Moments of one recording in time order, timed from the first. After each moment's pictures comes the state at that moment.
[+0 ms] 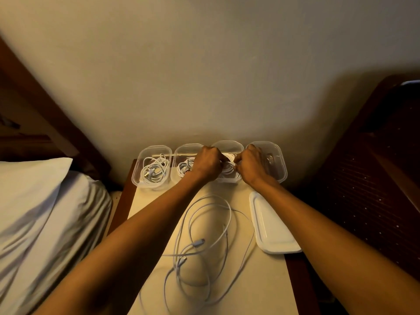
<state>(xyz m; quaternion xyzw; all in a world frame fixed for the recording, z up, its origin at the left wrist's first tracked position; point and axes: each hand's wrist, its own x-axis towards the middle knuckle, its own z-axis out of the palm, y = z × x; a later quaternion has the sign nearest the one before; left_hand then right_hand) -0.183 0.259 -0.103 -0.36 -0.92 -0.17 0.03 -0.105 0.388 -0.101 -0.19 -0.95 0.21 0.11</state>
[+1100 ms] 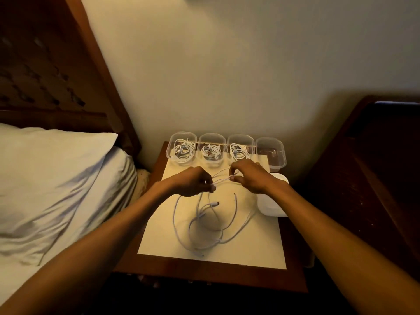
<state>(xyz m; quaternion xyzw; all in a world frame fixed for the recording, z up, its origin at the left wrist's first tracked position) -0.045 0.090 -0.008 -0.37 -0.87 -0.20 -0.27 0.014 0.307 -0.020 0.04 -0.98 0.20 -0.07</state>
